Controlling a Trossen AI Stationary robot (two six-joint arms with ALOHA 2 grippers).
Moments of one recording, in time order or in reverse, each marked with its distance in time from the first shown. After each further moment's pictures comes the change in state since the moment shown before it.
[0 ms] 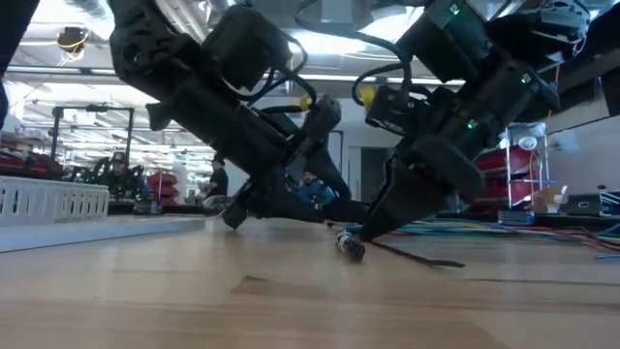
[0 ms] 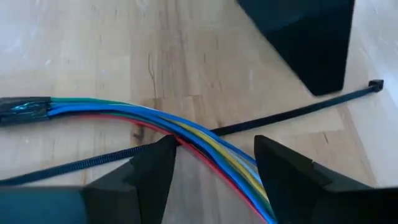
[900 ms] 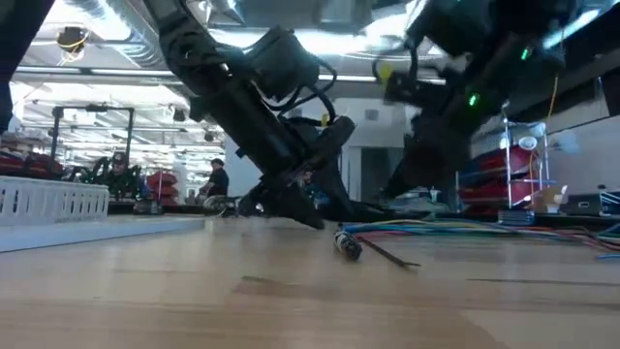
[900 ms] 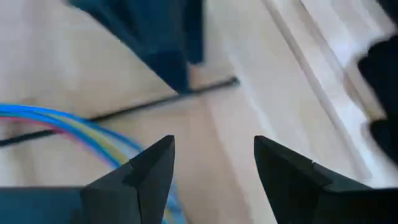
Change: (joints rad) left arm 0.154 -0.056 0.121 -0.303 0.227 0.224; right arm -0.119 -0.192 -0.096 -0.136 0.147 0.029
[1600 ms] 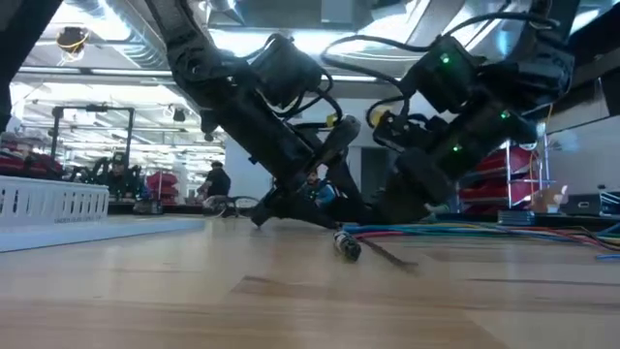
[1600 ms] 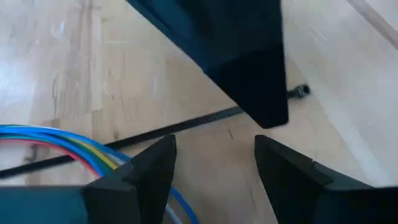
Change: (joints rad) left arm -0.005 0.105 0.015 0.118 0.073 -0.179; right arm -0.069 0.196 -0.057 0.429 -0.271 -0.071
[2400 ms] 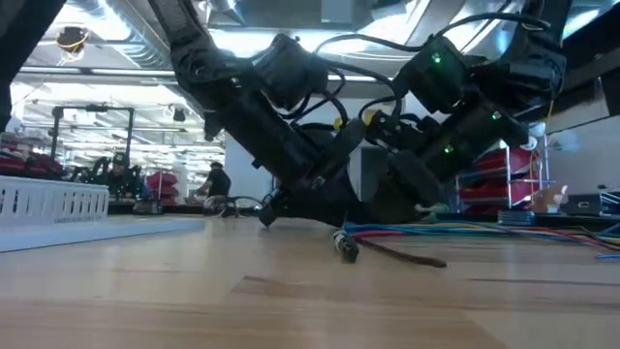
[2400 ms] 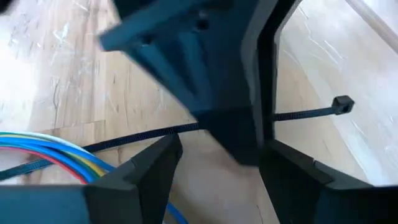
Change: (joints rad) left arm -0.018 0.020 0.021 0.002 0.026 0.250; right arm 0.000 0.005 0.023 -0.014 0.003 -0.019
